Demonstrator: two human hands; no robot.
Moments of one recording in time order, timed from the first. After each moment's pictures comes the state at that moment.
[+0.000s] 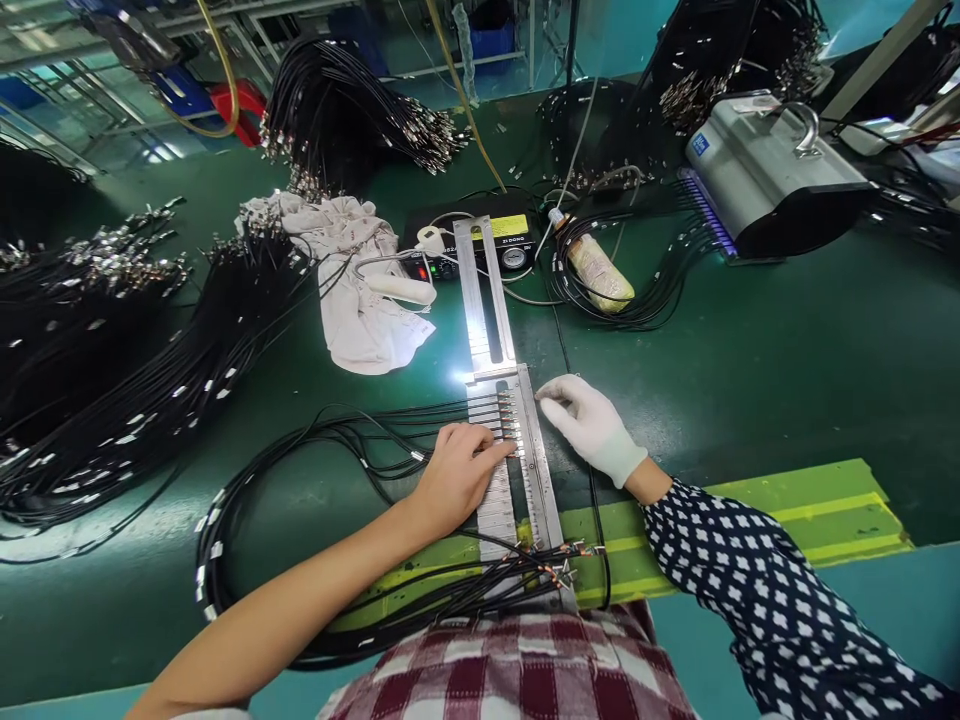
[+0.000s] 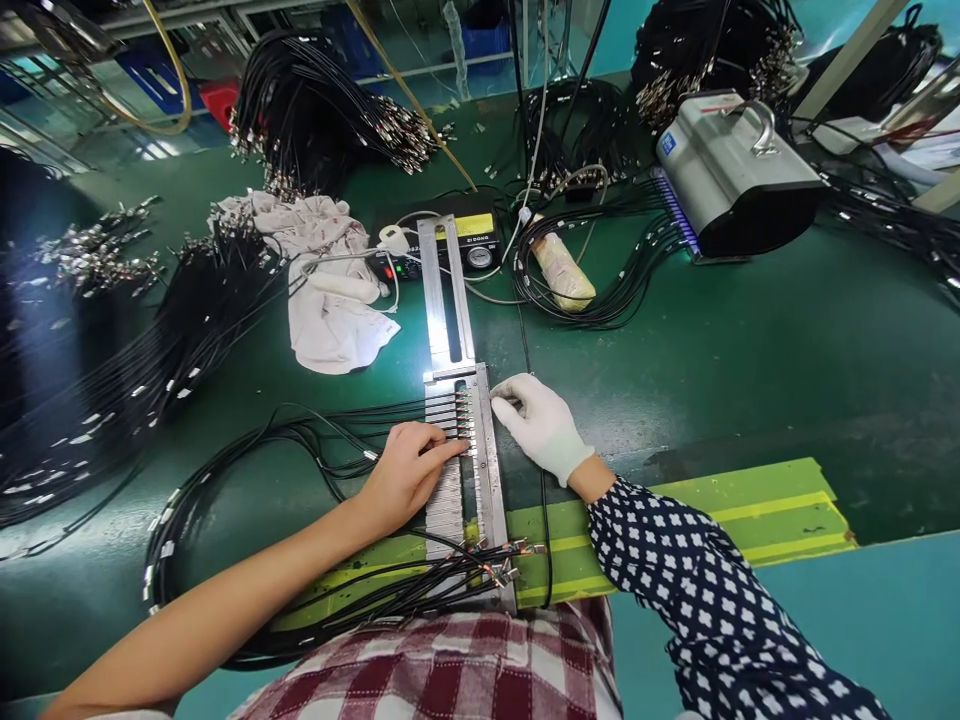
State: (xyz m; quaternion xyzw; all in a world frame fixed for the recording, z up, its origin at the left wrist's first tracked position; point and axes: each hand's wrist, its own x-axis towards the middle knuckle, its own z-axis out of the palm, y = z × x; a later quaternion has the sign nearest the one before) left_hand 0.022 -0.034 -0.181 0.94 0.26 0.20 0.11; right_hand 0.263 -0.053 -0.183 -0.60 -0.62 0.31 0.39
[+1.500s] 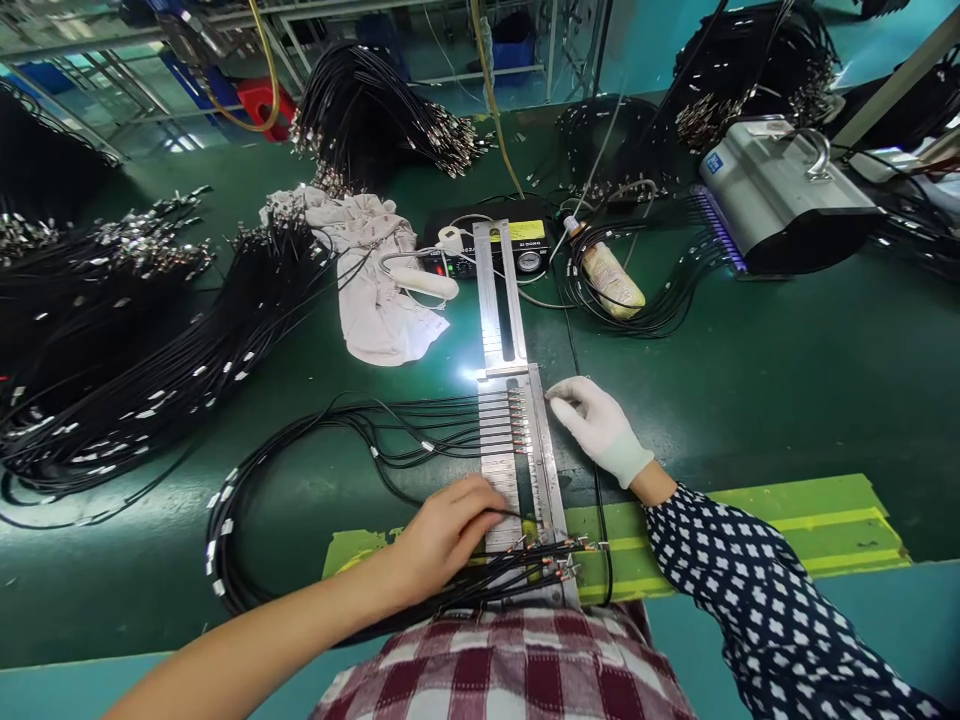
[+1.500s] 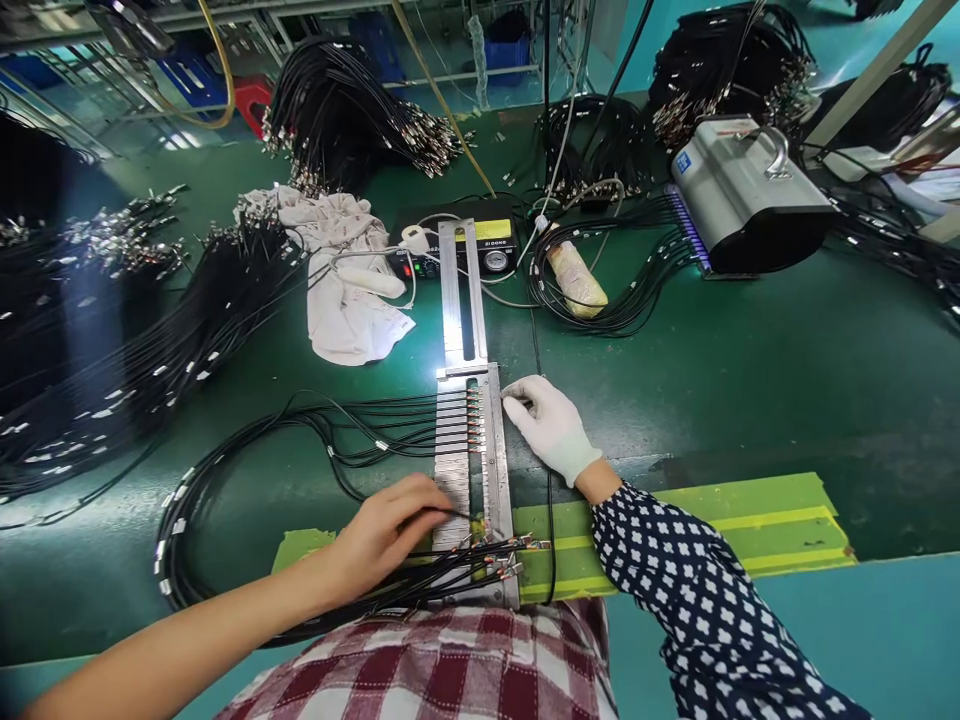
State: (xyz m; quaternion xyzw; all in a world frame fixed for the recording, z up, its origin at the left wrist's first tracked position) left_hand -0.007 -0.082 -0.163 0.86 0.28 0.19 0.39; right_hand 0.263 -0.052 -0.186 -0.59 -0.63 0.31 0.40
